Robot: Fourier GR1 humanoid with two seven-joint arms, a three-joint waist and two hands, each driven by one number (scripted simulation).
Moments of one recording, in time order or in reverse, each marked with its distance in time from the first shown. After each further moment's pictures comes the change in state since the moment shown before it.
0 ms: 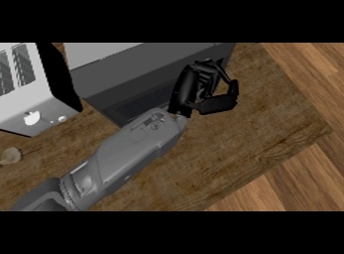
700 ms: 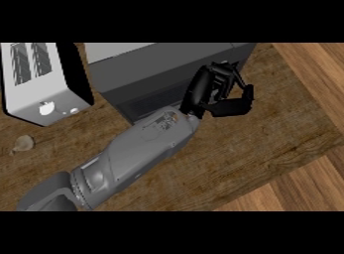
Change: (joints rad) left arm -0.078 -0.037 -0.071 0.061 0.063 -0.038 0.029; right arm 0.011 -0.066 -0.069 0.027 -0.042 -0.001 0.004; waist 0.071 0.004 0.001
